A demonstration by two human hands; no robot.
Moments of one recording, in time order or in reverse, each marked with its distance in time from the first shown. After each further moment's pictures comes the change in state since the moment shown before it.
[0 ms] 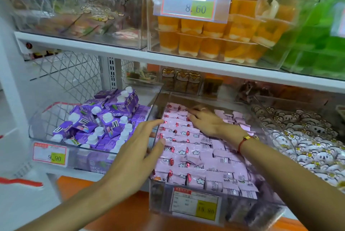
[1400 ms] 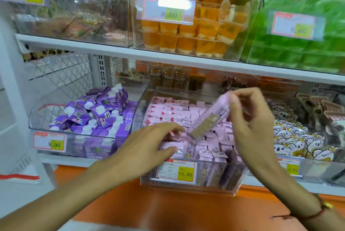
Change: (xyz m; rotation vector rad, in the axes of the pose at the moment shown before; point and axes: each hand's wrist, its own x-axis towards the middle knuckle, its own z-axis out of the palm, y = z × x) left_hand -0.014 0.052 0.006 0.279 -0.281 0.224; right_hand -0.199 -0.053 -0.050 0.562 1.023 -0.185
